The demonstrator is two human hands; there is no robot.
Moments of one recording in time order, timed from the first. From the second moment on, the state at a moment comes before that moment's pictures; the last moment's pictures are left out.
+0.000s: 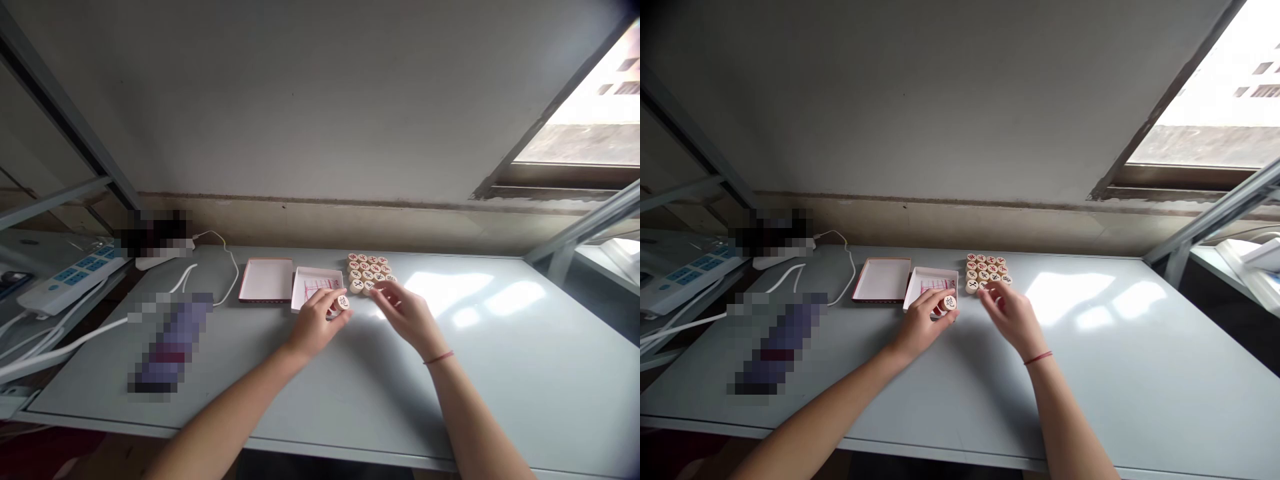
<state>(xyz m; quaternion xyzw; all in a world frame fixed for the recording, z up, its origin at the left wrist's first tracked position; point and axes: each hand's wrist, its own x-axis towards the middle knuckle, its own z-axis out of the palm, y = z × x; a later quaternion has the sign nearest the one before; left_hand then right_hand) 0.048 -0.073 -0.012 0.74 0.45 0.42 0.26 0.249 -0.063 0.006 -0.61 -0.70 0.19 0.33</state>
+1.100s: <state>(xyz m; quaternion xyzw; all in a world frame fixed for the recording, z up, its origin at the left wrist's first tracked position) 0.045 -0.077 -0.013 0.82 0.44 0.33 0.16 0.289 -0.048 -0.014 -0.70 -0.67 0.13 0.23</state>
